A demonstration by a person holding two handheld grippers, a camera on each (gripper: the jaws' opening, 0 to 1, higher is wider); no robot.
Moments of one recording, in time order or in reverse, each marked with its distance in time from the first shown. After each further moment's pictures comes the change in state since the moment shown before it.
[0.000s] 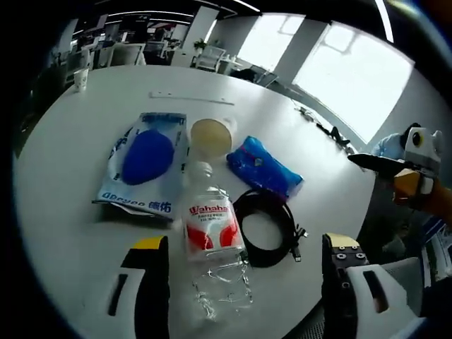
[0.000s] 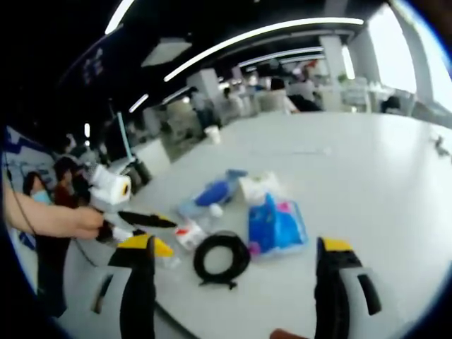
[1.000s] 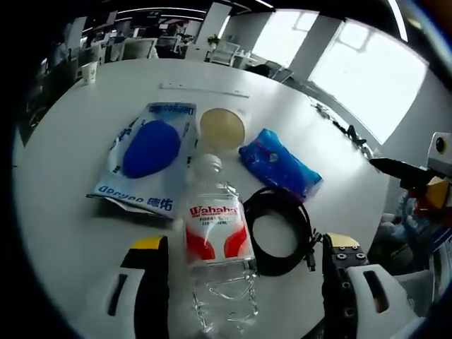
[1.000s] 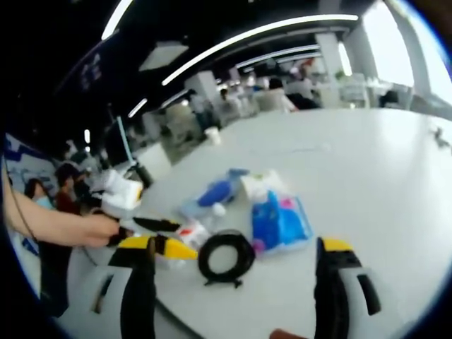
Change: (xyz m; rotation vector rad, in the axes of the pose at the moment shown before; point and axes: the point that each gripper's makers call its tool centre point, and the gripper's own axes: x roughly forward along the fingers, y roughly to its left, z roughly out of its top) left arm 0.023 0.007 -0.006 -0.031 0.034 0.095; right arm -0.001 0.004 -0.005 0.037 -0.009 0.010
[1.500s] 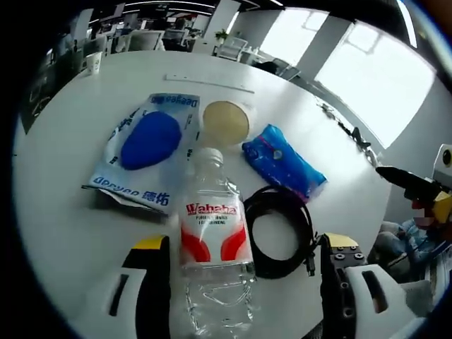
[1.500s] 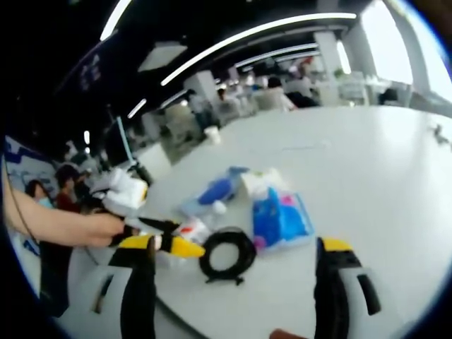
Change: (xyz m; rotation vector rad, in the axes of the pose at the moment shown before) left arm 0.007 0.001 -0.003 -0.053 0.023 0.014; right arm -0.001 0.000 -0.005 0.011 0.002 0.000
